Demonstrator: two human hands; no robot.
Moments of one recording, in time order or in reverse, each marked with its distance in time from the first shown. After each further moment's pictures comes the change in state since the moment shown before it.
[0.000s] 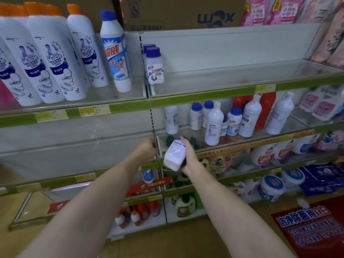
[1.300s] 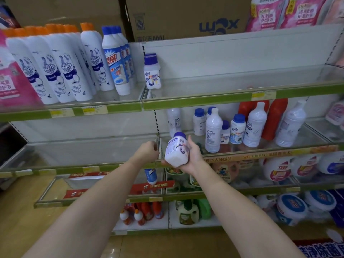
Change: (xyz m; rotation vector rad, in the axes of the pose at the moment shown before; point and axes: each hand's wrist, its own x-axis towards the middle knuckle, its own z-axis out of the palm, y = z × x) left_hand -0.026 0.050 0.029 0.084 0.123 -0.138; right_hand -0.008 -0.052 -0.051 0.096 -0.301 0.106
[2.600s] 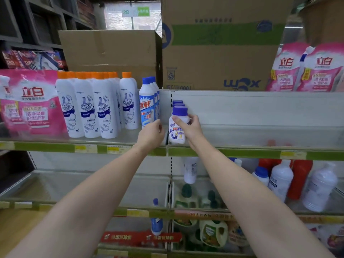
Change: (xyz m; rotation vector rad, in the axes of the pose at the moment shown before) left_hand 0.076 0.027 -0.189 -0.049 0.588 0.242; right_hand 0.047 -0.117 0.227 -0.712 -0.072 -0.731
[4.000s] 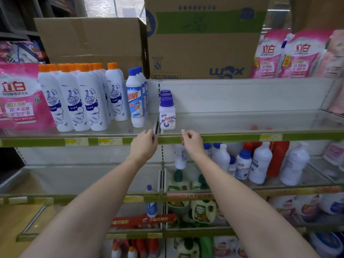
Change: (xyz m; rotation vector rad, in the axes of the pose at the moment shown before) left_hand -0.065 -0.001 0.025 0.124 0.004 0.096; right_hand -0.070 0.041 -0.051 -0.485 0.164 0.026
